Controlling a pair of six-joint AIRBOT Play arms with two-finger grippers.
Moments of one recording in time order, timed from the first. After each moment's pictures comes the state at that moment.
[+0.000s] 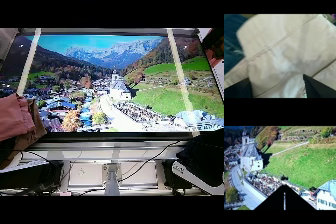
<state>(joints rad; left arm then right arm) 1.32 -1.44 1.33 1.37 -1.01 -1.59 -0.40 -1.16 1.95 -1.20 1.73 1.52</state>
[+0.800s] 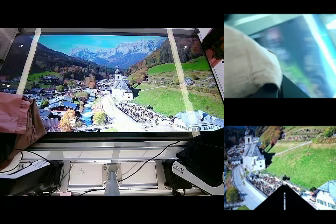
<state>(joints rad) 1.16 -1.23 1.33 0.63 -0.94 -1.13 -0.40 -1.16 1.95 -1.21 1.73 1.52</state>
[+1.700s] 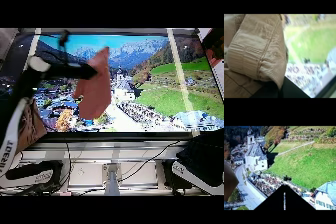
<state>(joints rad) -0.30 -1.41 1.33 0.74 -0.90 -1.10 -0.40 -1.16 1.95 -1.21 1.73 1.52</state>
